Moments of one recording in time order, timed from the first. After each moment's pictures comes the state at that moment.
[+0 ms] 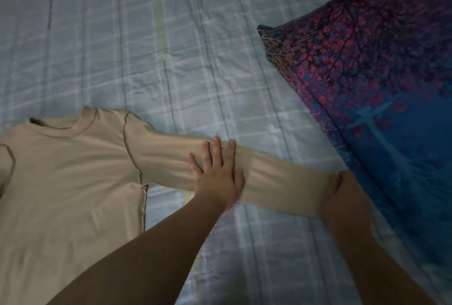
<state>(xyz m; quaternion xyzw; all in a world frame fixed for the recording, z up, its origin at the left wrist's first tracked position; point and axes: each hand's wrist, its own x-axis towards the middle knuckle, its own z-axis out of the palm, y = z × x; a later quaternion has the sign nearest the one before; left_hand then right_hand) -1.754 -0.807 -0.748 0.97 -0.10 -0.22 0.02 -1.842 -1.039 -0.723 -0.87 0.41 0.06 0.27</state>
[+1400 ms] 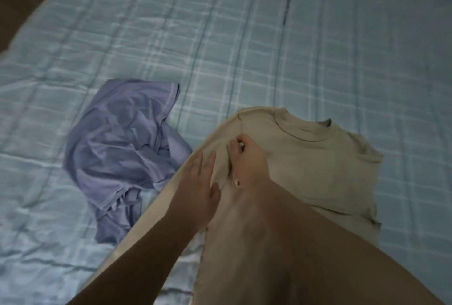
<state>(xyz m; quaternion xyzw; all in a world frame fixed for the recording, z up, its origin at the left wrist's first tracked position) -1.760 -0.157 -0.715 0.96 0.00 -0.04 0.28 -1.665 -0.285 -0.704 -0.91 0.08 0.14 0.39</state>
